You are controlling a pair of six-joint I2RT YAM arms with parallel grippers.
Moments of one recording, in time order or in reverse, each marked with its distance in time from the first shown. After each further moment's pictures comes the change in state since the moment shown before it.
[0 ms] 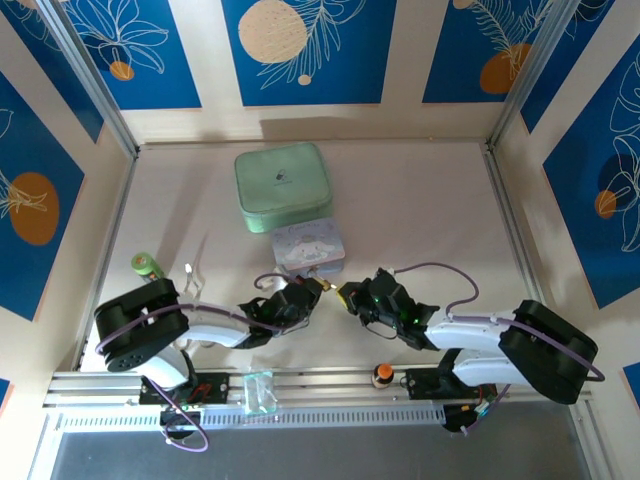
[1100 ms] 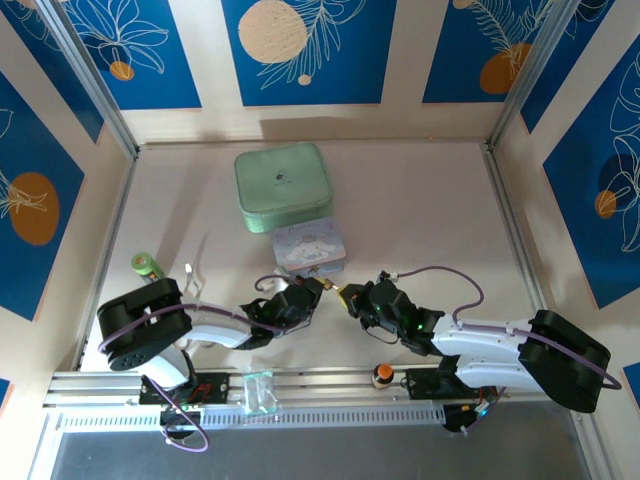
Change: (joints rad) left arm -0.010 0.014 0.000 0.031 -0.023 -0.051; right arm 0.073 -0.107 -0.008 -0.082 0.110 0.049
